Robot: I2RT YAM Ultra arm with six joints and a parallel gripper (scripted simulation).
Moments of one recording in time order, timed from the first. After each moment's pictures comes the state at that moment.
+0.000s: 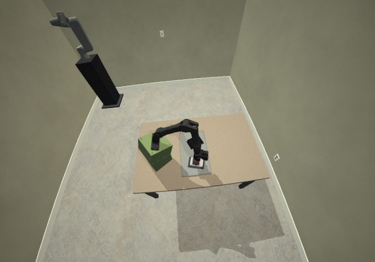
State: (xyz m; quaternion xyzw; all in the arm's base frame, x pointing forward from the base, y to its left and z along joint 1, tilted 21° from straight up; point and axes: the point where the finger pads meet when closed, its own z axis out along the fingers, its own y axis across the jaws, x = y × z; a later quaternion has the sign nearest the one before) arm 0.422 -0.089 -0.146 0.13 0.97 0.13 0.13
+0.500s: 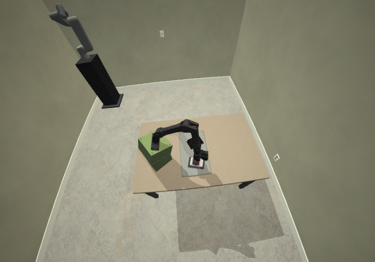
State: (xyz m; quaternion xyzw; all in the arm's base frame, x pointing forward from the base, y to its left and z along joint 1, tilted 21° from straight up) arm 0.423 -0.087 -0.151 0.13 0.97 0.13 0.13
